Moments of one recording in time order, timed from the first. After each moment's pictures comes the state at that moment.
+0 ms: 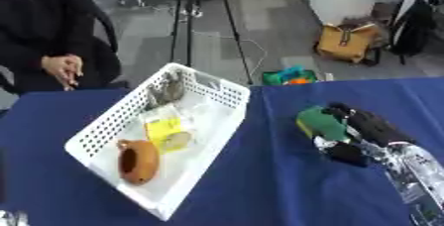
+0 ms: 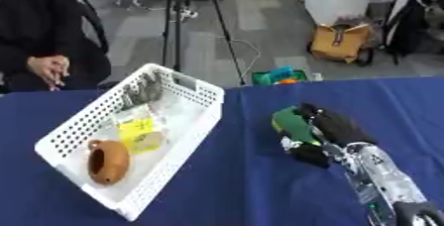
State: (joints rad) left arm -0.36 0.25 0.03 -1.99 -0.58 -0.10 0.70; right arm -0.69 -0.37 0.10 -1.38 1.09 0.06 0.36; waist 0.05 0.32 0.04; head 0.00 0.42
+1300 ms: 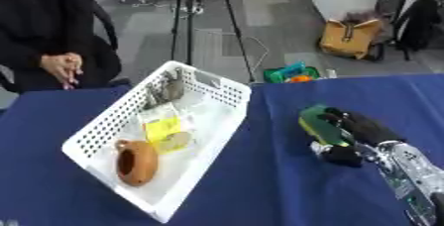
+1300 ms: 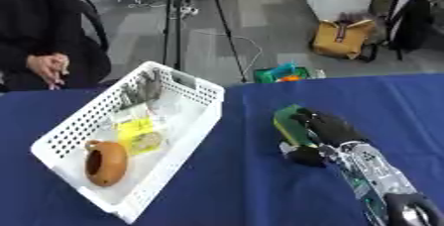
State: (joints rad) left arm -0.37 0.24 0.02 -1.99 -0.57 -0.10 0.70; right arm -0.72 -0.42 0.11 -1.28 1.18 0.01 0.34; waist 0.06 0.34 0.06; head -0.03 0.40
